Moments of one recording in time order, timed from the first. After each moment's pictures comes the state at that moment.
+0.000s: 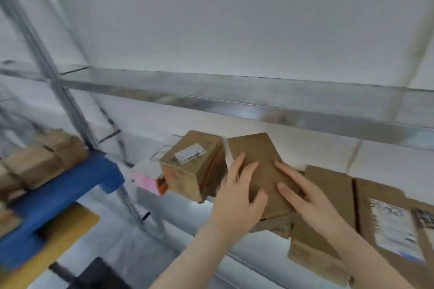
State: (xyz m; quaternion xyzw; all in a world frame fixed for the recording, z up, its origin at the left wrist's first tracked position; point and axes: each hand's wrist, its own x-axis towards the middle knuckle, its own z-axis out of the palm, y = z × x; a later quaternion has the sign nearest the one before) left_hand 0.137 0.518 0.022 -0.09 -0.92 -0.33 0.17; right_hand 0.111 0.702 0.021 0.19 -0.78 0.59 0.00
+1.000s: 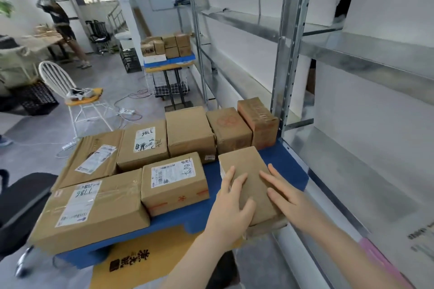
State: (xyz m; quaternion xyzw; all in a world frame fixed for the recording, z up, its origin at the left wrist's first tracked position) left_hand 0.163 -0.052 -0.062 0.33 -0.85 -0.36 0.19; right_hand -0.003 0.041 -0.062 0.52 -0.70 0.42 -0.25
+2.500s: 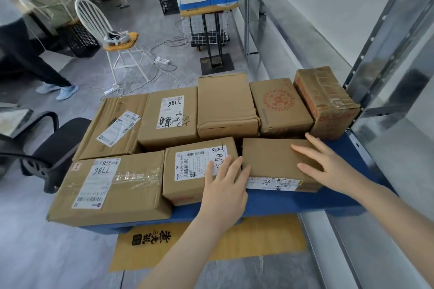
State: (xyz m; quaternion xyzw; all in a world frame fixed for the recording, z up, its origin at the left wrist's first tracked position) left_hand 0.179 -0.174 -0.107 0.39 -0.92 0.00 0.07; right_hand -0.108 -0.116 -0.116 0.61 -0.72 0.22 -0.26
